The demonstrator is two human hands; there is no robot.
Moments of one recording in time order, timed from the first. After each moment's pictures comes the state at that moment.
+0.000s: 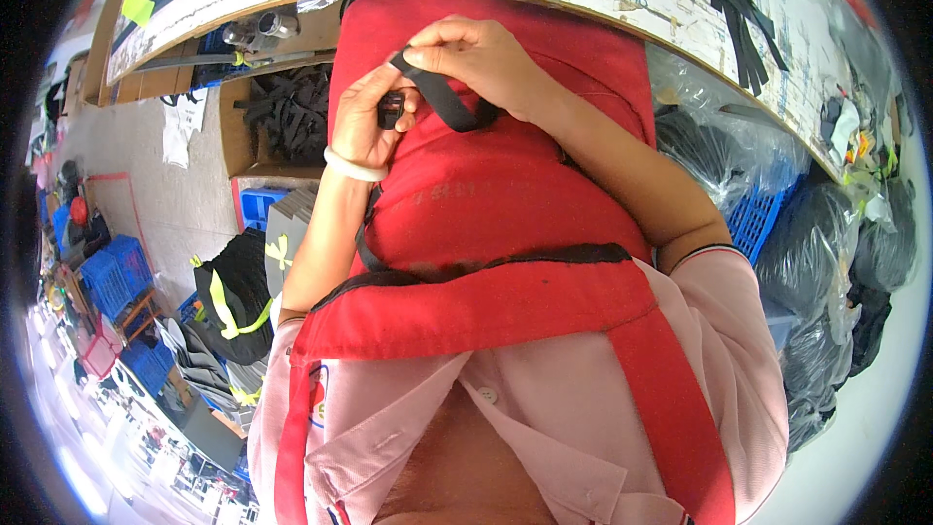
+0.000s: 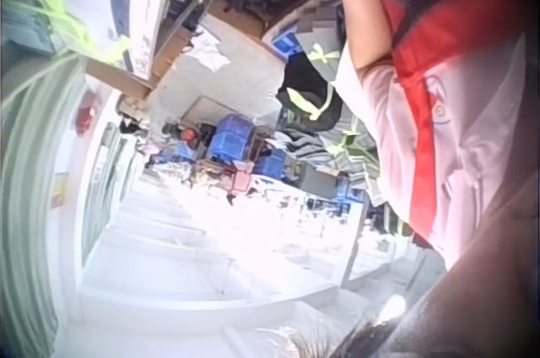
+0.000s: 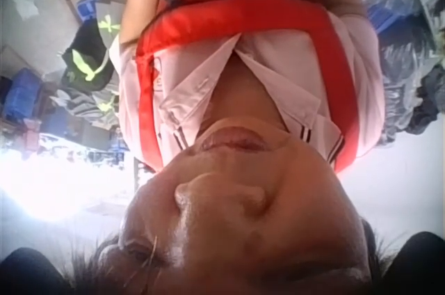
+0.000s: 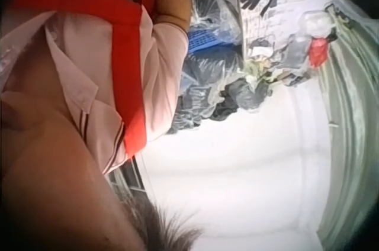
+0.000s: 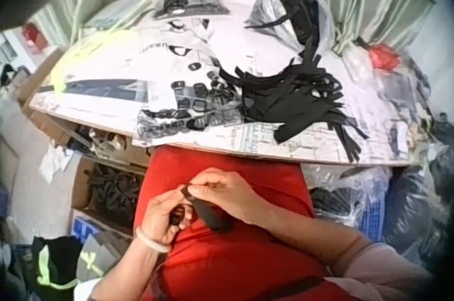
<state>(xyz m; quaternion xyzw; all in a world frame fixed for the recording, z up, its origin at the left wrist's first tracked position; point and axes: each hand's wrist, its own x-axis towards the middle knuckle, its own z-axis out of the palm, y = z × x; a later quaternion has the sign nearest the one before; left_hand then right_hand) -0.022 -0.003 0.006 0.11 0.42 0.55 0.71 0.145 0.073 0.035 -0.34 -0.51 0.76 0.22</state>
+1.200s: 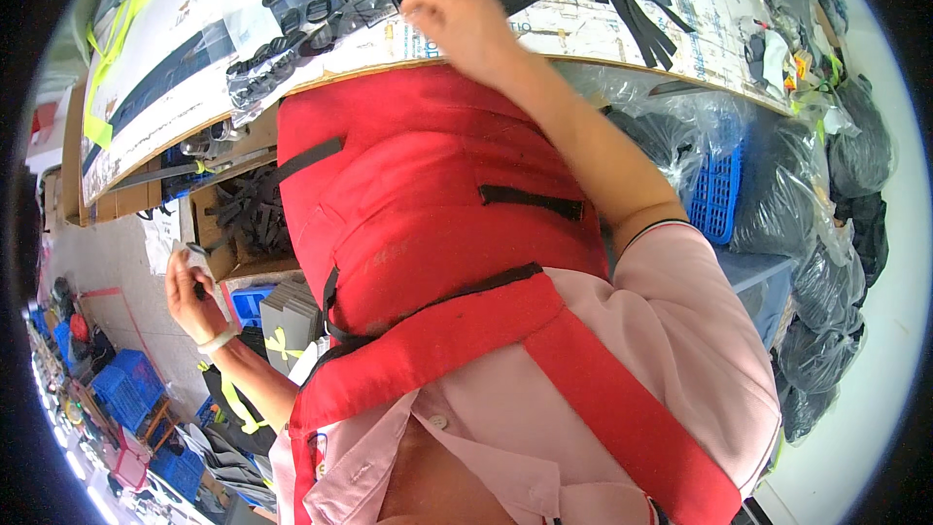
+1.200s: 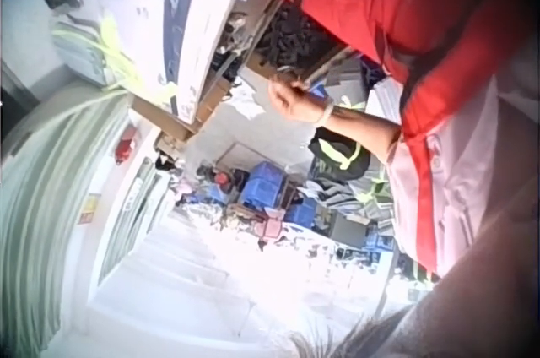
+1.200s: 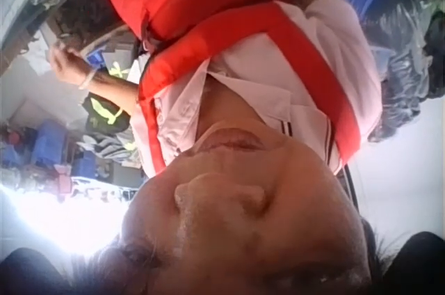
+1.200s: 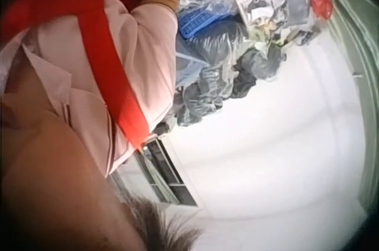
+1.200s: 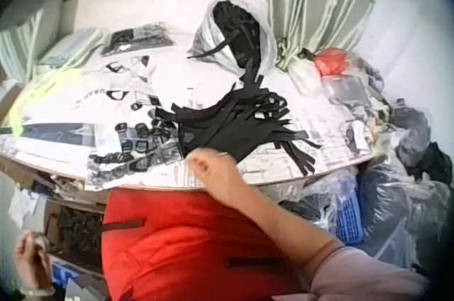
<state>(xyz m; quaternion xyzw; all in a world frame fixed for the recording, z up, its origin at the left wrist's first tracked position) -0.198 -0.079 0.049 0.31 0.65 0.61 0.32 0.218 0.160 0.040 -0.49 -0.78 0.24 0.32</state>
